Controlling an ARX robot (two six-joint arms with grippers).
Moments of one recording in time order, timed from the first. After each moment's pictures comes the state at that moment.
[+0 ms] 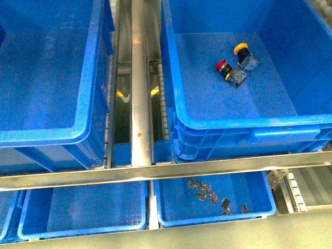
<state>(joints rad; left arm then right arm) 0.00 0.01 0.02 0.00 0.00 -0.01 0.00 0.01 0.03 0.01 0.00 0.01</state>
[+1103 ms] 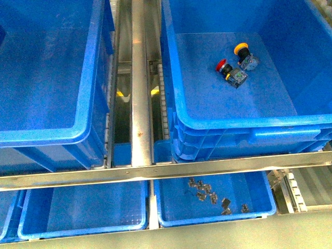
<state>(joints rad) 0.00 0.01 0.02 0.00 0.00 -0.01 0.00 0.00 0.03 0.00 0.00 0.00</state>
